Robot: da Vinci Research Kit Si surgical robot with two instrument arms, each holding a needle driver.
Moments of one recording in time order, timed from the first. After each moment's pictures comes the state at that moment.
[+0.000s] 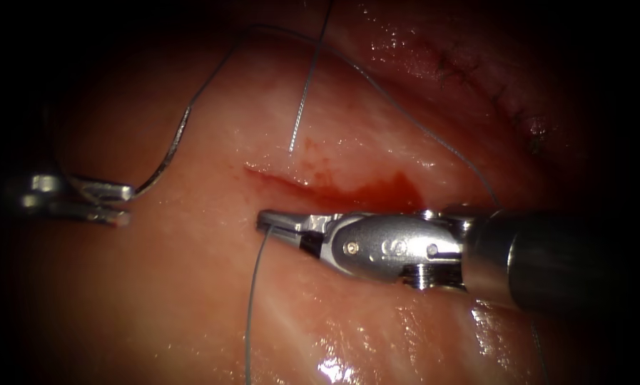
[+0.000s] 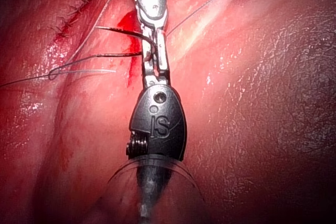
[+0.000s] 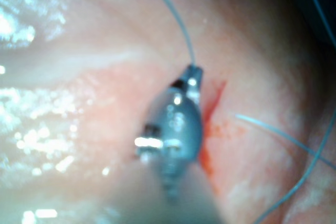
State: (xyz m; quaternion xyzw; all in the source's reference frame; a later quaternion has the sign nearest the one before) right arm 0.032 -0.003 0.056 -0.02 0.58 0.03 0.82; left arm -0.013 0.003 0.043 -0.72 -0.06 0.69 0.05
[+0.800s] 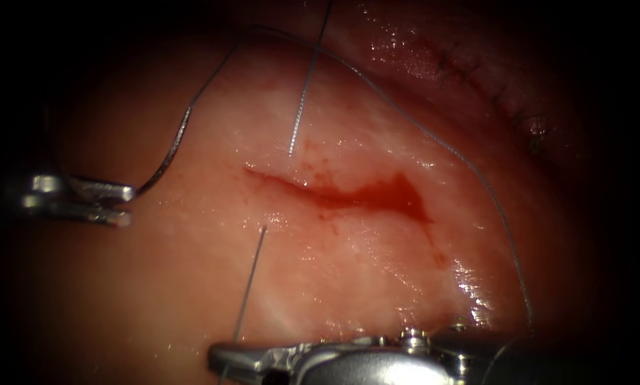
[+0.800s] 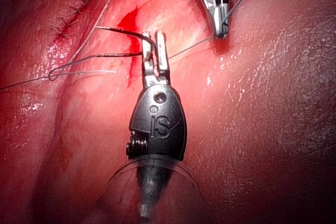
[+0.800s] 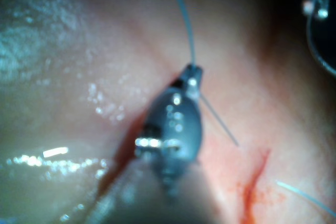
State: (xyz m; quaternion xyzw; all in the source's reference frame) right arm 0.035 -0.012 0.043 0.01 0.62 -0.02 0.79; left arm -0.013 0.003 0.043 -0.72 -0.06 0.69 0.05
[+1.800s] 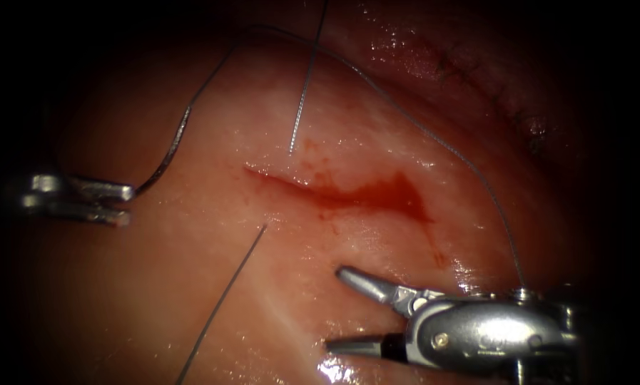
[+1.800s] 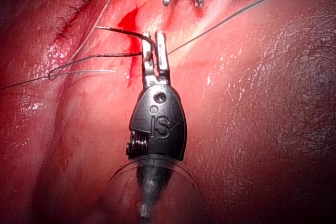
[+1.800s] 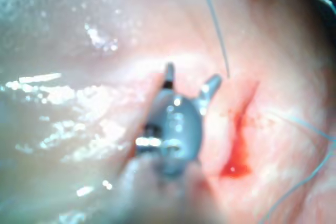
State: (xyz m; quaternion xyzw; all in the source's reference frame) right arm 0.026 -0.006 0.049 -0.05 0.57 0.06 0.82; left arm -0.013 0.003 0.043 -0.72 -0.06 0.69 0.05
